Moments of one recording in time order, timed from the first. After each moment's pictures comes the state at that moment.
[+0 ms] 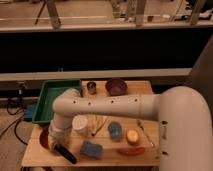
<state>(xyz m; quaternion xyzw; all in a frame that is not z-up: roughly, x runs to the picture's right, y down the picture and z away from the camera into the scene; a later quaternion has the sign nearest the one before) -0.237 0.264 0.660 -0.09 -0.53 -0.70 0.47</state>
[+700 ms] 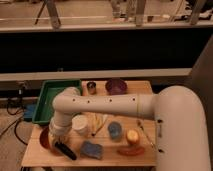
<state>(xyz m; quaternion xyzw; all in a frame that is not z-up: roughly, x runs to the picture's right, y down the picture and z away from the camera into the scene) -0.245 0.257 0.673 -0.09 -0.53 -0.70 0.46</state>
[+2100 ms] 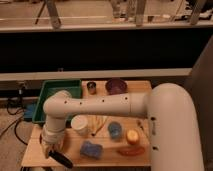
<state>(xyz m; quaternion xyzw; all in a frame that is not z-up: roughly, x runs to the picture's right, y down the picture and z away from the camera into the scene) -0.250 0.285 0.634 -0.12 -0.56 -0.70 0.43</state>
